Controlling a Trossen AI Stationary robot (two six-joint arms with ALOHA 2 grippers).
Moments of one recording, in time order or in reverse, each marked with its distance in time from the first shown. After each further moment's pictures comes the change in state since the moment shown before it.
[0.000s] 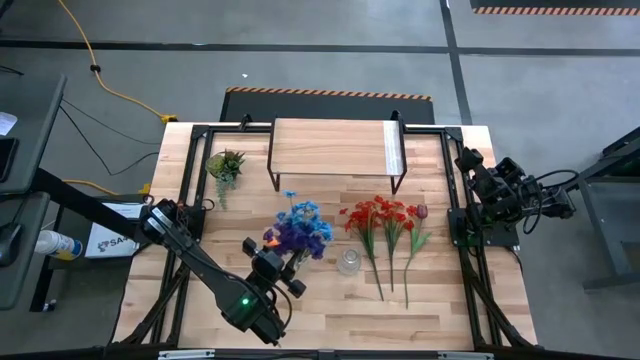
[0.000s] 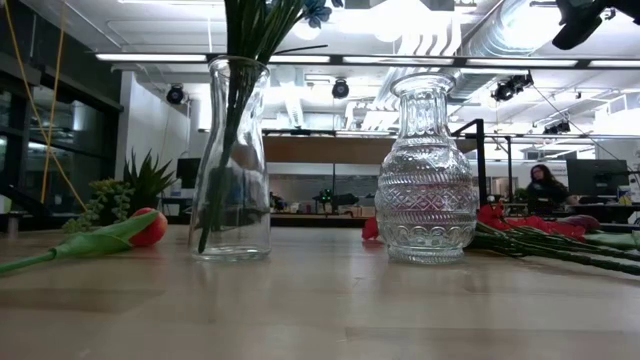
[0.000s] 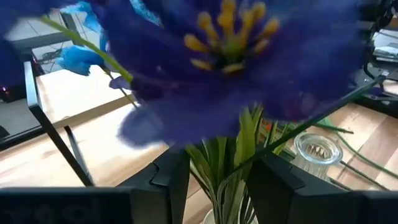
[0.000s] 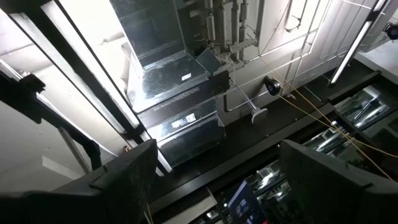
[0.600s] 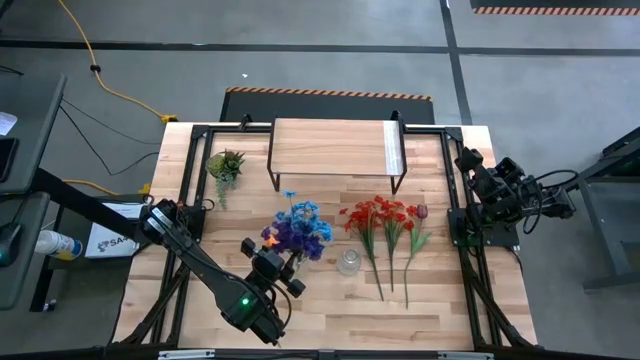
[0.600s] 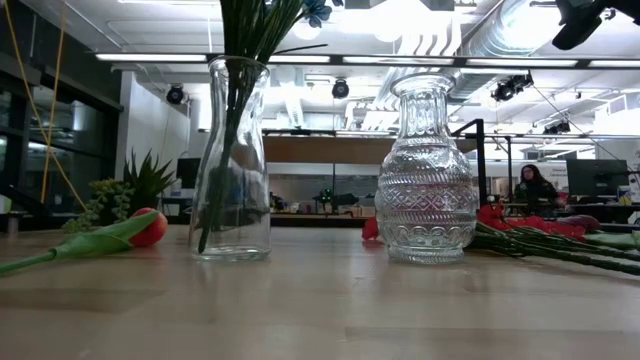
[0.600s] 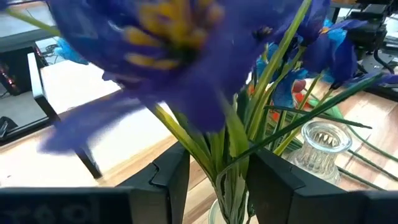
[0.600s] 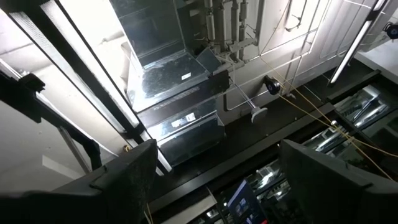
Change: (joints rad) left arm 0.000 0.000 0.000 -0.019 0.043 0.000; right arm 0.000 0.000 0.000 -0.003 0.000 0.001
